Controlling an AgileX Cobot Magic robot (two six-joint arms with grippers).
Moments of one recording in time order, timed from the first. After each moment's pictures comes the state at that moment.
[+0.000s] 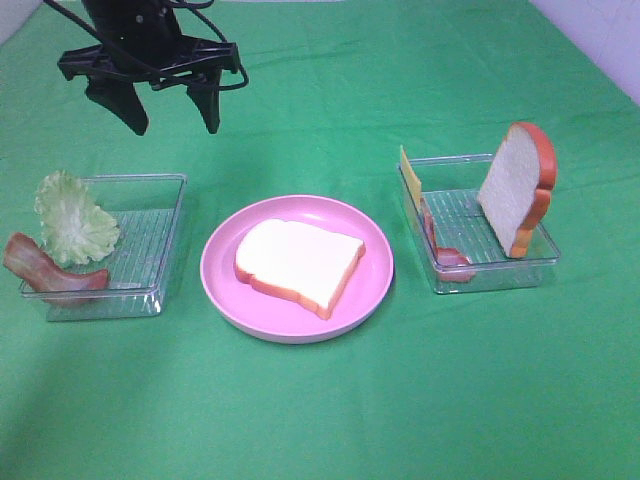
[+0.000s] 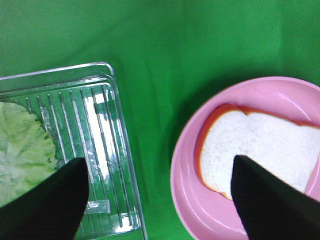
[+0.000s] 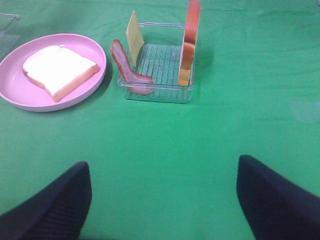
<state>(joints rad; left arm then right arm) -0.34 2.17 -2.01 -0.07 1.21 -0.27 0.06 -0.01 -0.51 0.11 1.08 -0.16</state>
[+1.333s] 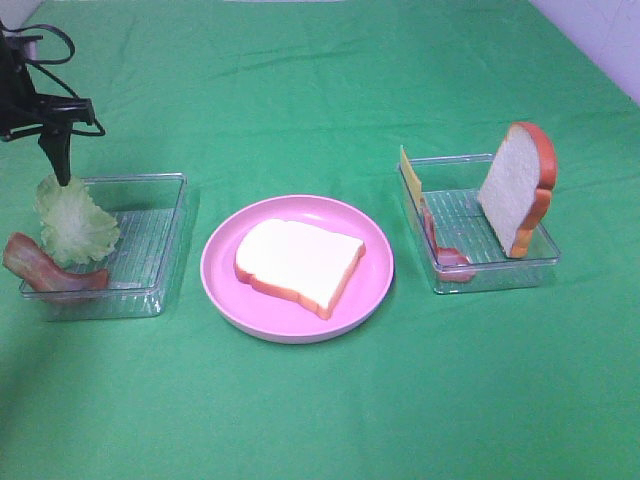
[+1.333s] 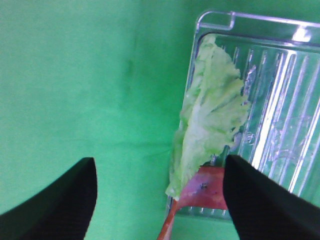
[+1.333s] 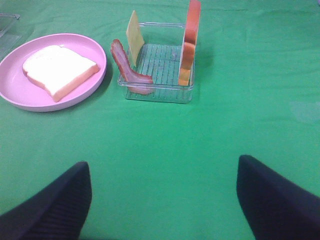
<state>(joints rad) -0.06 2.16 -1.79 0.01 1.22 -0.26 0.06 -0.01 -0.51 0.11 1.08 -0.16</state>
